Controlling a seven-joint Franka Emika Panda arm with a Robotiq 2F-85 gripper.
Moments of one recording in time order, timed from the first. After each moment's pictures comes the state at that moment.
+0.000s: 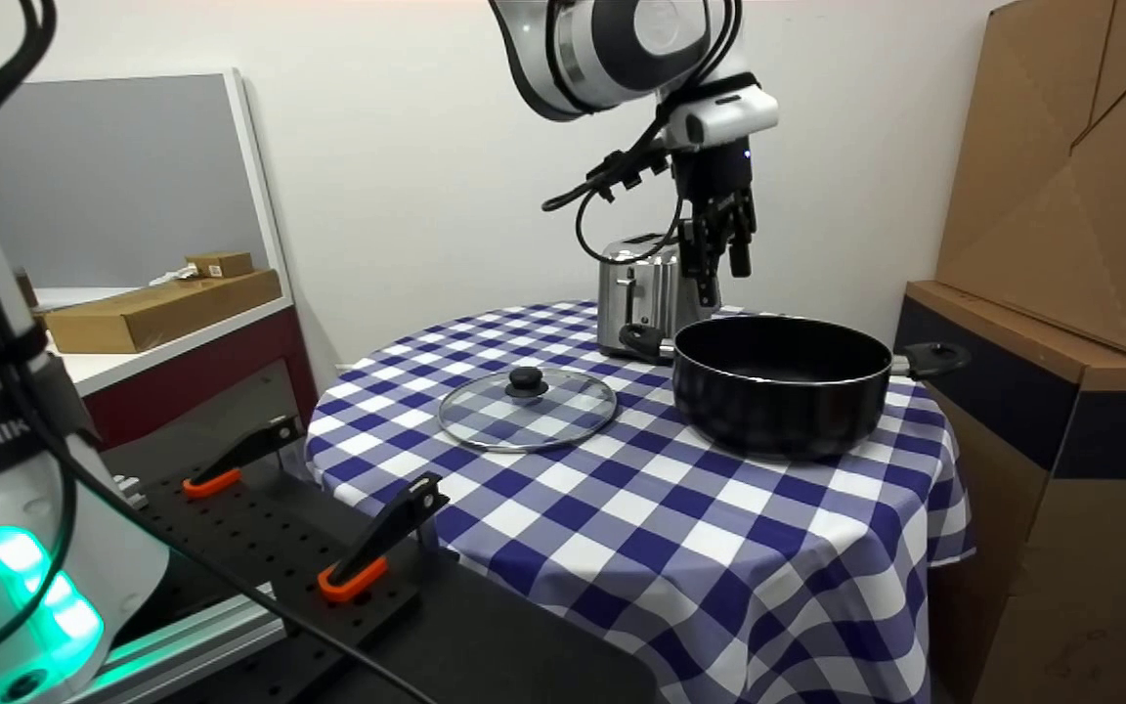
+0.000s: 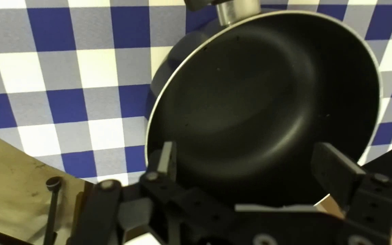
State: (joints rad) arm -0.06 0.35 -0.30 -2.22 0.07 2.80 1.22
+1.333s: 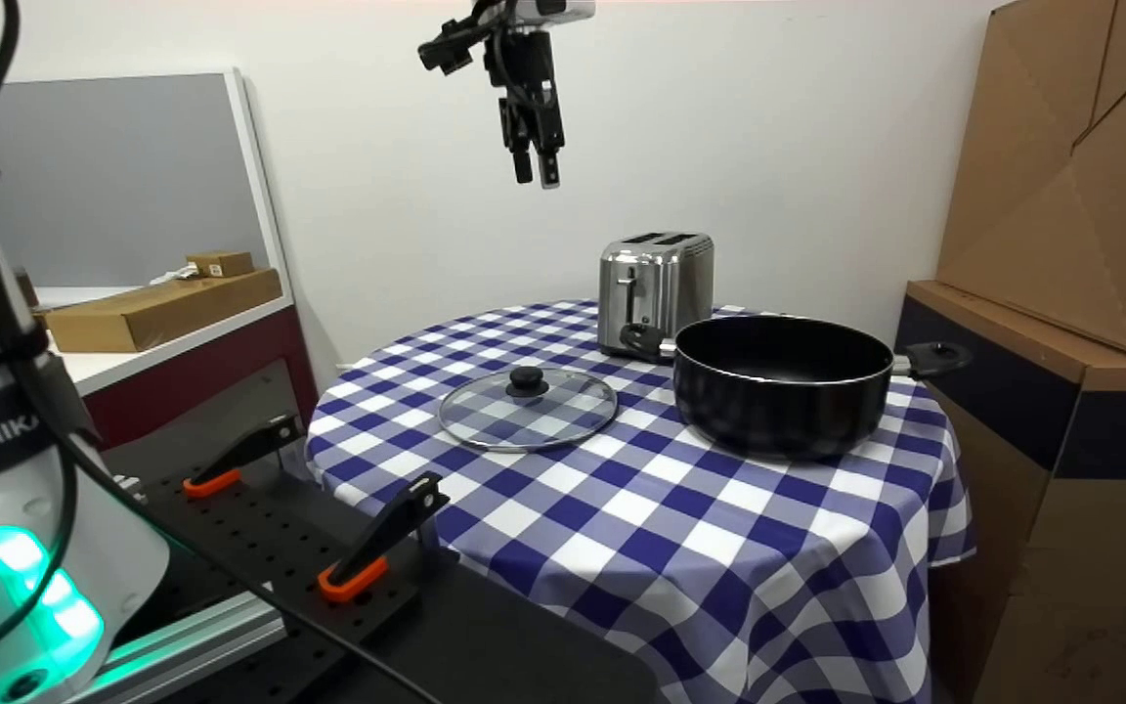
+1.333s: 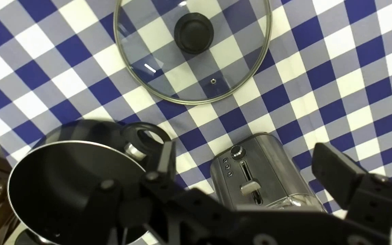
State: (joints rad) arm 0.04 -0.01 -0.01 -2.30 -0.07 2.43 0.64
